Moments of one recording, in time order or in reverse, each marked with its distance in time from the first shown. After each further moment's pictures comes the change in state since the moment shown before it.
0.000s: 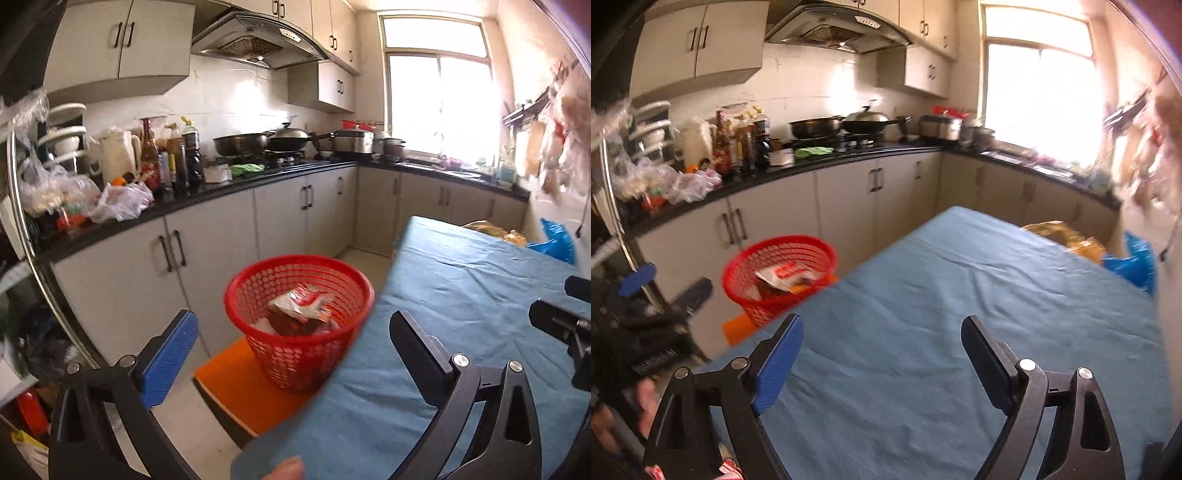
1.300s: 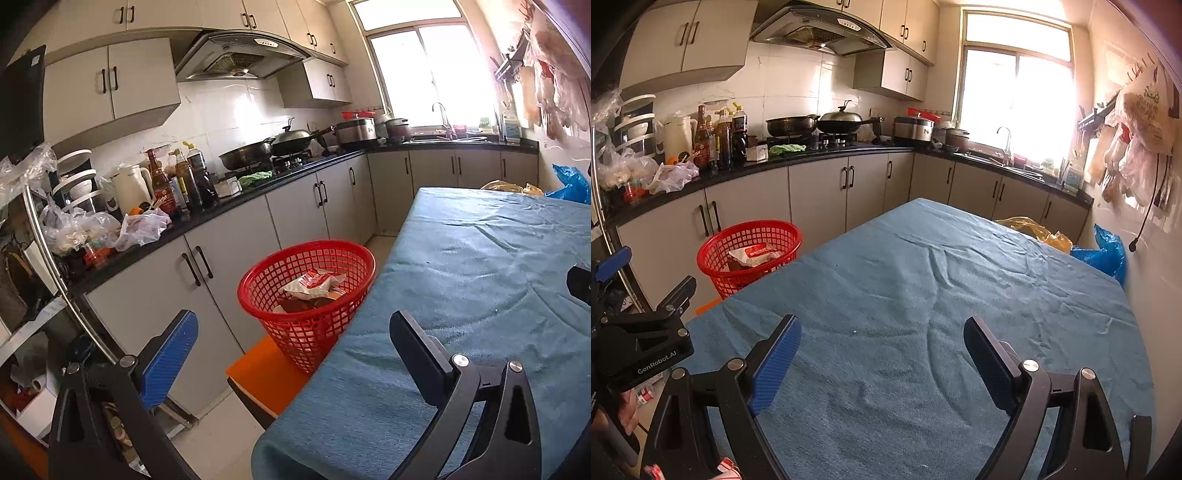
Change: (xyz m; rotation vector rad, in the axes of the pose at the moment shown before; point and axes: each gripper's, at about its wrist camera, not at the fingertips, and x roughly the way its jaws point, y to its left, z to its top) left arm -0.012 -0.047 -0.030 0.194 -0.011 0.155; right arm -0.014 -0.017 -0.033 0.022 0.009 -0.072
